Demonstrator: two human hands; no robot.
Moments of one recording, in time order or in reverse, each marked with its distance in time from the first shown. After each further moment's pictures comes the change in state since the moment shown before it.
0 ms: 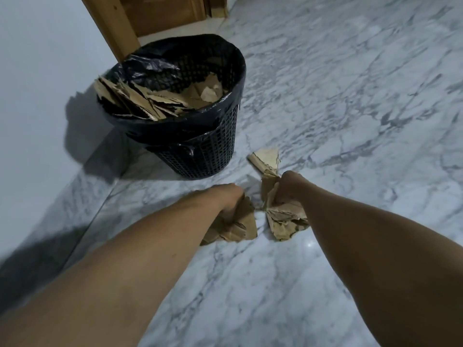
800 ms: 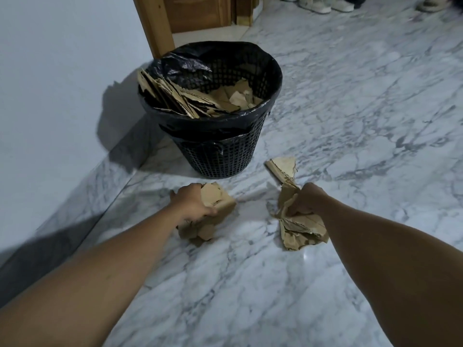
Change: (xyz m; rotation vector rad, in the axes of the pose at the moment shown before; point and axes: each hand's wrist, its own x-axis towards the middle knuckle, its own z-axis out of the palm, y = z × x) left_hand -0.042 -0.110 0.057 -0.610 0.306 -0.366; right_hand -0.005 -0.004 0.007 -0.059 0.066 0.092
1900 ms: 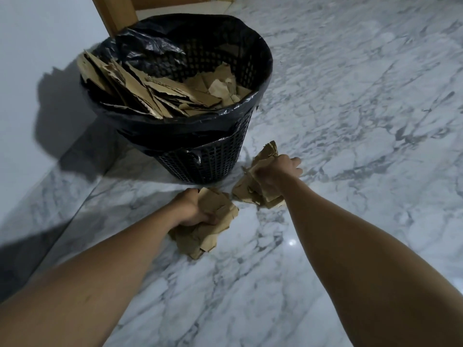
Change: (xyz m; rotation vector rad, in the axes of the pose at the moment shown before) left_hand 0.071 0.018 0.031 -0.063 -0.207 0.004; right_hand 0.073 -0.072 0.009 0.361 0.265 0.155
